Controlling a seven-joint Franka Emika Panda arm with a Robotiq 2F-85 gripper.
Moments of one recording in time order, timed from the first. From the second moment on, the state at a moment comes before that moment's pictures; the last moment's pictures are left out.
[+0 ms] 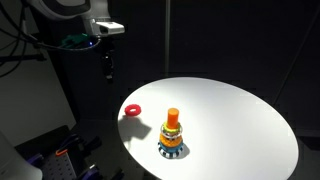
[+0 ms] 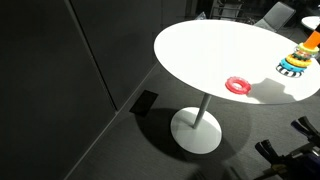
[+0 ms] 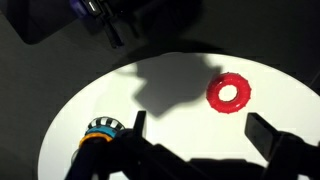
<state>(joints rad) -0.11 -0.51 0.13 -2.59 0.00 2.10 0.53</state>
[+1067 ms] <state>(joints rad) -0.07 -0.03 0.13 -2.54 -0.09 2.39 0.66</state>
